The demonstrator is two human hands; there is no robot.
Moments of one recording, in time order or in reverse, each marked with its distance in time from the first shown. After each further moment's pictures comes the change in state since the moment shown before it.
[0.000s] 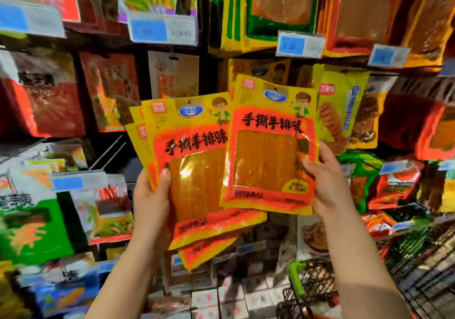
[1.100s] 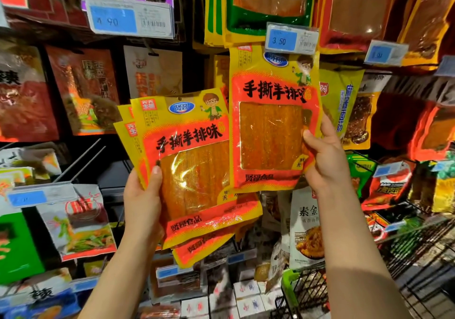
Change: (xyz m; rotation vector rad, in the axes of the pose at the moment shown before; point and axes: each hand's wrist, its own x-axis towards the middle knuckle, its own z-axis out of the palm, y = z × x) left_hand 0.026 -0.014 0.031 -0.016 0.019 -0.035; right_hand 0.060 -0.021 0.001 0.112 -0.077 -0.142
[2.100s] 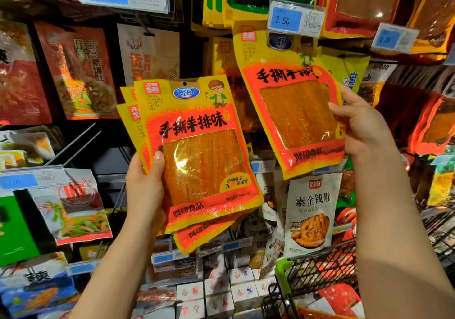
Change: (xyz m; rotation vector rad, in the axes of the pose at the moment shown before) left_hand 0.001 -0.011 0.009 0.015 0.011 -0.007; right_hand 0.031 -0.052 -0.029 -0.184 -0.106 0.155
